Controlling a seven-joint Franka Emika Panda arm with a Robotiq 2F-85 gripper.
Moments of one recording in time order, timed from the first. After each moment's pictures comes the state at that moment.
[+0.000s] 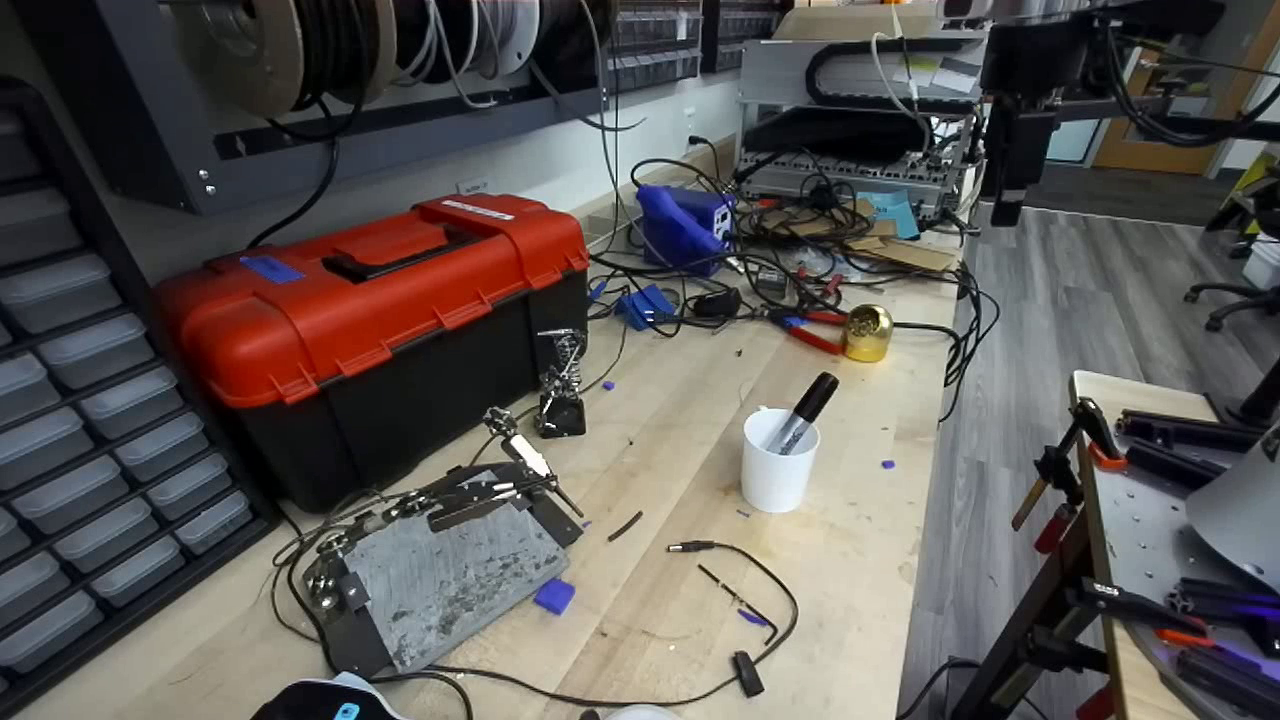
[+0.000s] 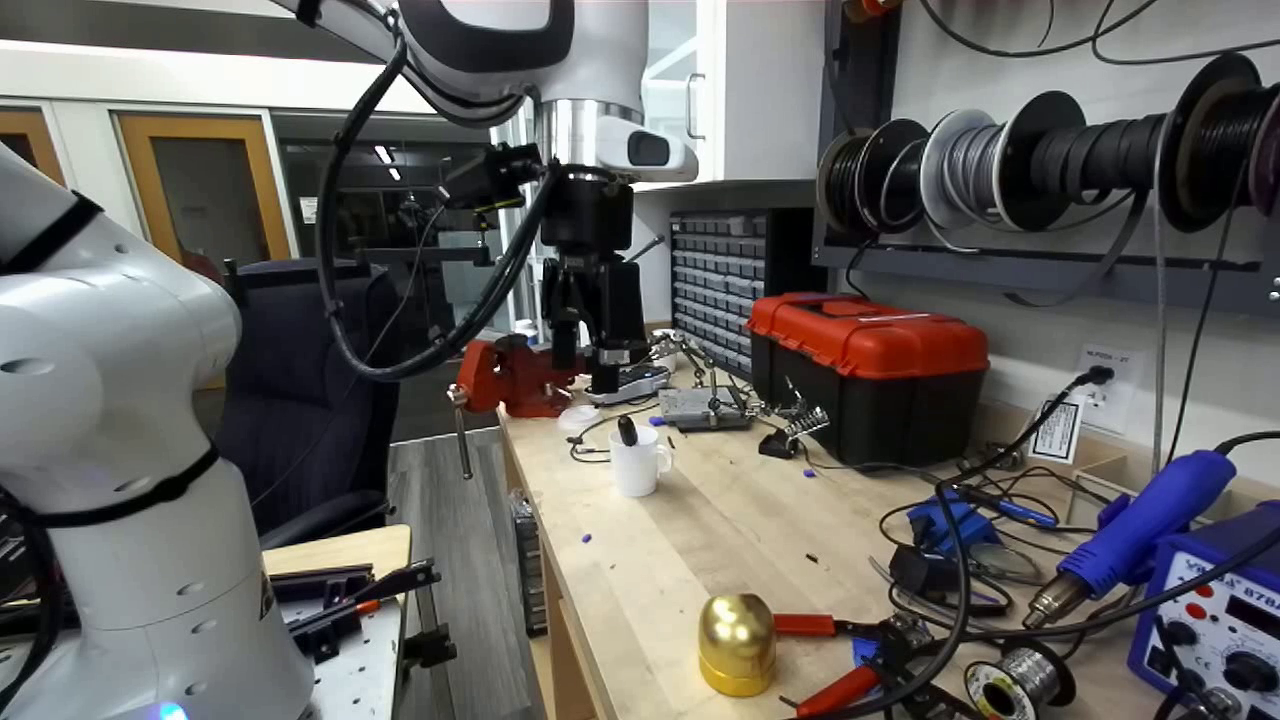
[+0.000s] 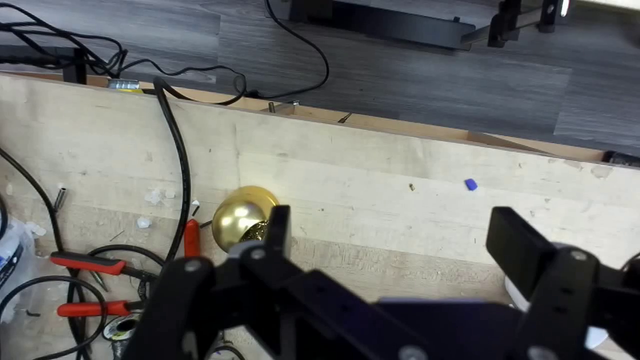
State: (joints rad) arm -0.02 -0.62 -0.08 -2.62 -0.10 1.92 -0.19
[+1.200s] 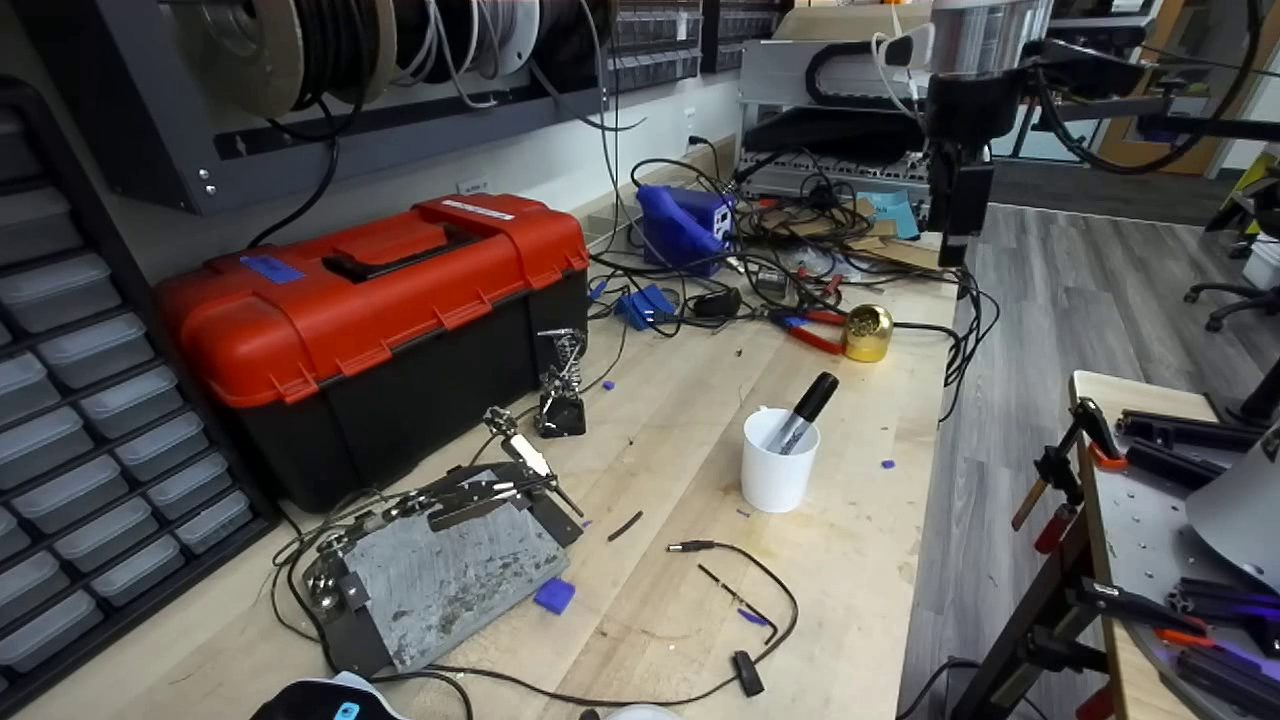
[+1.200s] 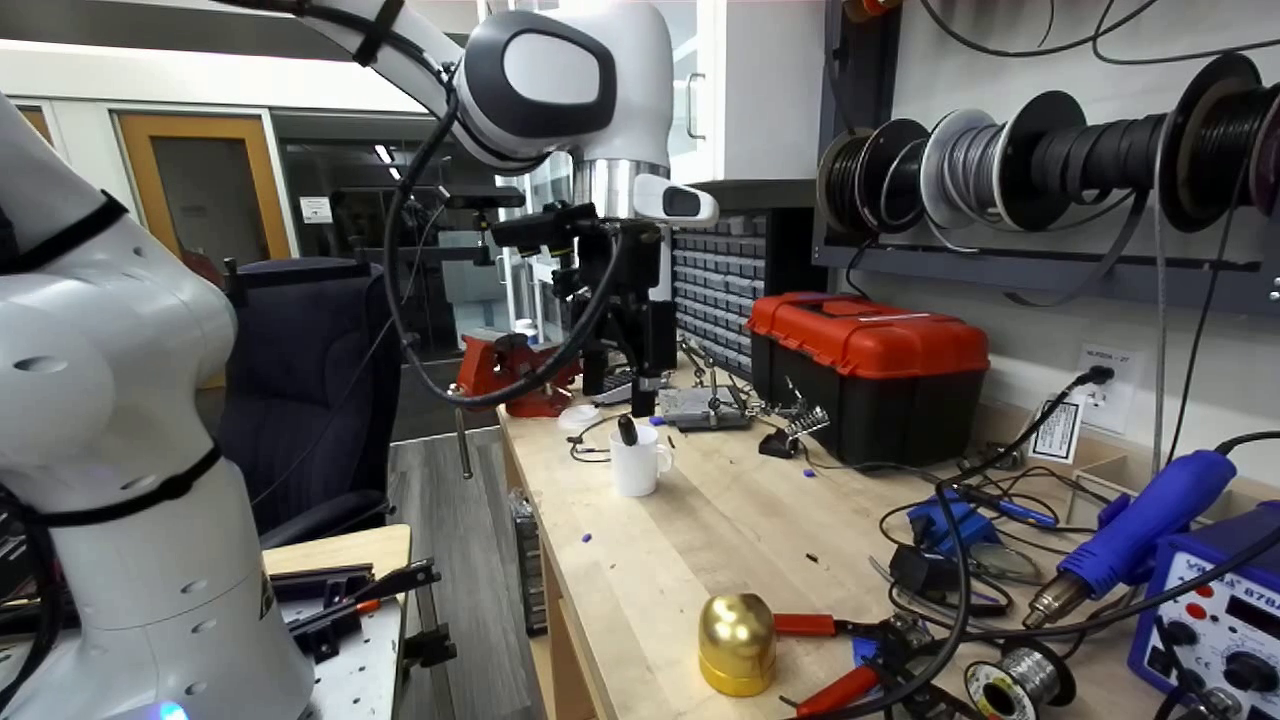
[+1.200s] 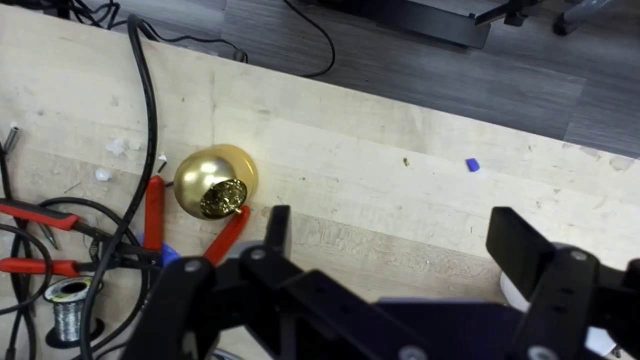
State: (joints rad) arm 0.02 -0.45 -0.03 -2.59 -0.10 2.07 -0.19
